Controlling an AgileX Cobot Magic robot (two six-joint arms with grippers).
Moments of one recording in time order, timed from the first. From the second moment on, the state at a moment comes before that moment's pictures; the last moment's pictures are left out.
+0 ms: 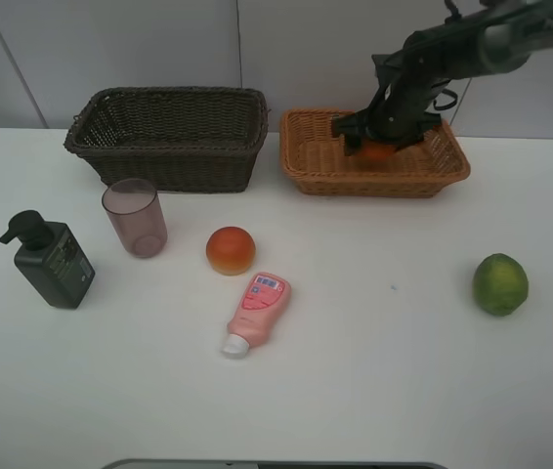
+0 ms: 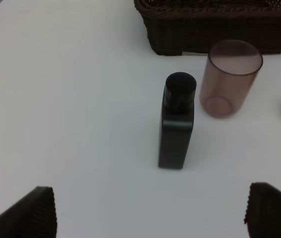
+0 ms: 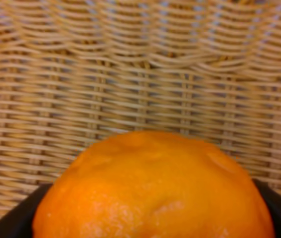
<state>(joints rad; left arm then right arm) -0.03 -0.01 -0.50 0.02 1.06 -0.02 0.28 2.25 -1.65 -0.23 0.55 0.27</state>
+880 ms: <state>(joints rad) -0.03 -0.01 -0.50 0.02 1.06 -0.02 0.28 2.14 -1.65 -0.24 0.62 0.26</state>
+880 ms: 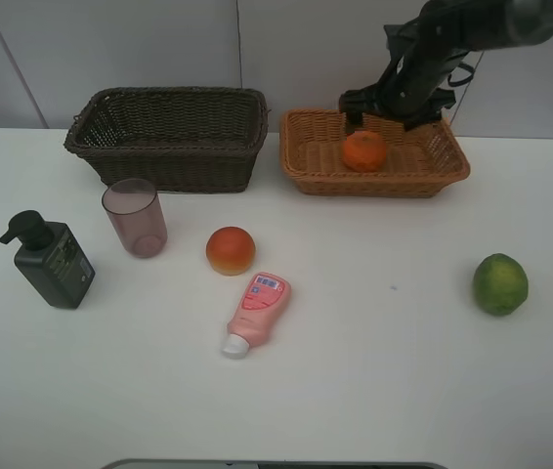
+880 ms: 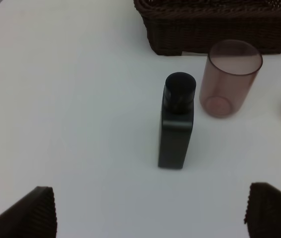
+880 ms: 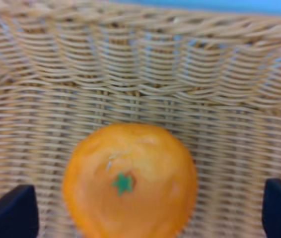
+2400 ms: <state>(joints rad) -0.03 -0.01 -0.50 0.02 1.06 -0.02 0.31 1.34 -0.71 -0.12 0.79 0.23</state>
